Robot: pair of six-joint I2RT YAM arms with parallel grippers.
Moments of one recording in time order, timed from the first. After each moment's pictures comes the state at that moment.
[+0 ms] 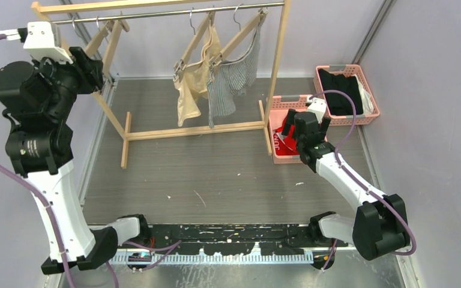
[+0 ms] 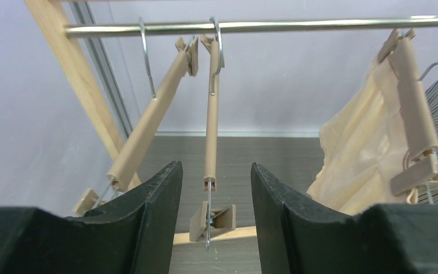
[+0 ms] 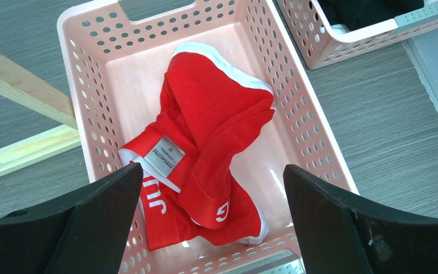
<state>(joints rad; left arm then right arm) 0.11 1.18 2.01 -0.82 0.14 -0.04 0.30 1.19 0.76 -0.08 0.51 0.32</state>
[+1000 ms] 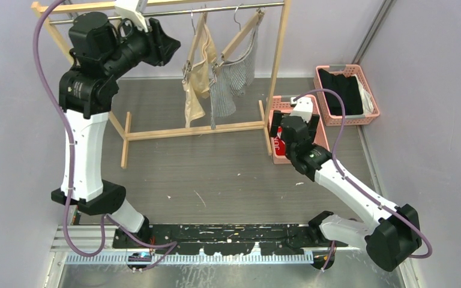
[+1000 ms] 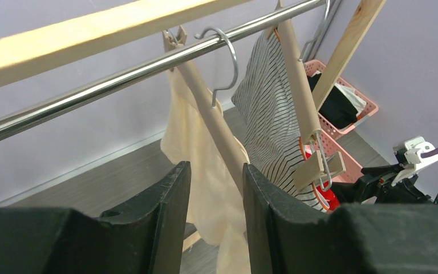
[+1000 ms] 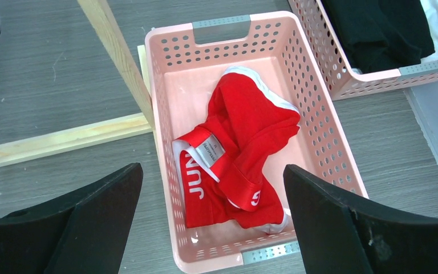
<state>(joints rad) -0.32 1.59 2.44 -0.89 0.26 -0.08 0.54 1.09 0.83 -0.16 0.67 0.28</state>
